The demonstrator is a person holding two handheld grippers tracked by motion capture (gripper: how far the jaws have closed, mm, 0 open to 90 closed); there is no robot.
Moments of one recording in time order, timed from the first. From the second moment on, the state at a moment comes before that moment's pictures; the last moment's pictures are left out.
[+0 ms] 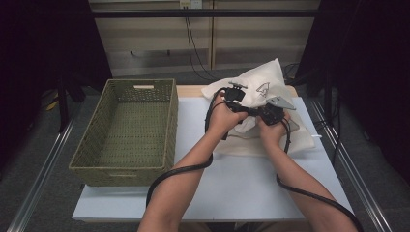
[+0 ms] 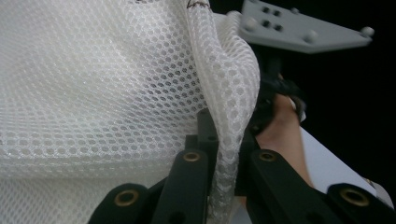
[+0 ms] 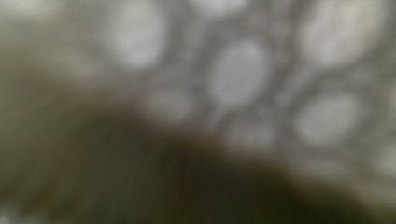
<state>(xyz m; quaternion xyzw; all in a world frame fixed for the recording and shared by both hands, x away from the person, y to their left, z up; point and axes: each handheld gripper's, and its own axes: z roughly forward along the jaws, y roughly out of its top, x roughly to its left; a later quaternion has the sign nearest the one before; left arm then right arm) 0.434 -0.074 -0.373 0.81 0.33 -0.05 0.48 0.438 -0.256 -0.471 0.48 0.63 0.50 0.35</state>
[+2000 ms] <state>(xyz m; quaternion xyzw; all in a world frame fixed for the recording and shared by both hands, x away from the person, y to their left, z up) 0.416 -0.067 -0.383 0.82 0.35 -0.02 0.46 0.381 -0.262 -0.487 0.47 0.74 0.40 0.26</state>
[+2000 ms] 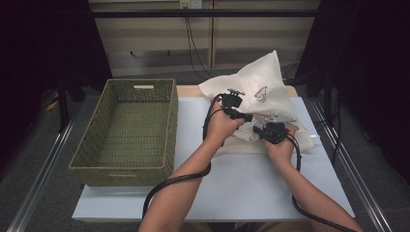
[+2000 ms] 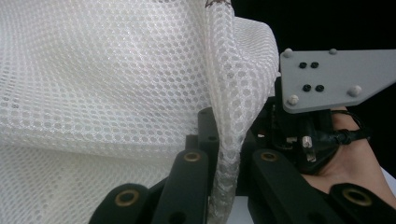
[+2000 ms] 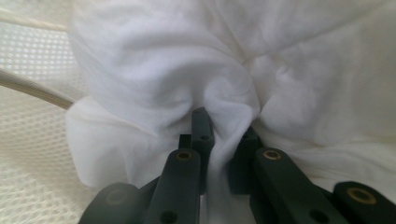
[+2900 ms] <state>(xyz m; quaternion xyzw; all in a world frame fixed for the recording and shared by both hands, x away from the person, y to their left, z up) 0.395 -0.064 -0.354 0.80 0.34 -0.11 0.48 0.396 -0.243 -0.474 0.46 0.68 0.49 0.29</state>
